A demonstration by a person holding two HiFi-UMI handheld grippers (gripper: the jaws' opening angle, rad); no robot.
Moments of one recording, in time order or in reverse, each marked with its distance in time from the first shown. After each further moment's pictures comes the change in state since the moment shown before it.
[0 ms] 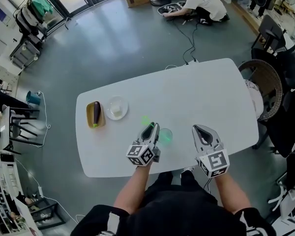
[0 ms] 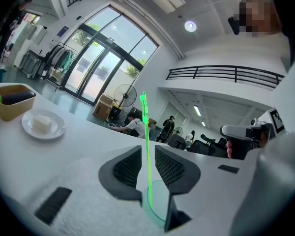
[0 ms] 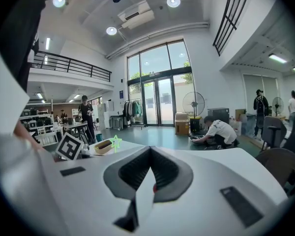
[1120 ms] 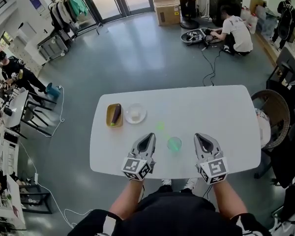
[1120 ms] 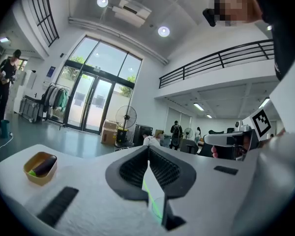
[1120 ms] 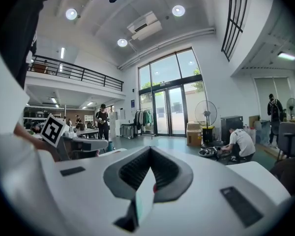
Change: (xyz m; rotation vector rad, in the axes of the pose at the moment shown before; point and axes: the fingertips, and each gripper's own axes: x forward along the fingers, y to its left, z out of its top) left arm -0.089 -0.059 0.066 0.308 -0.162 0.111; right arm -0.021 0.017 0.012 -0.043 -0.127 0.137
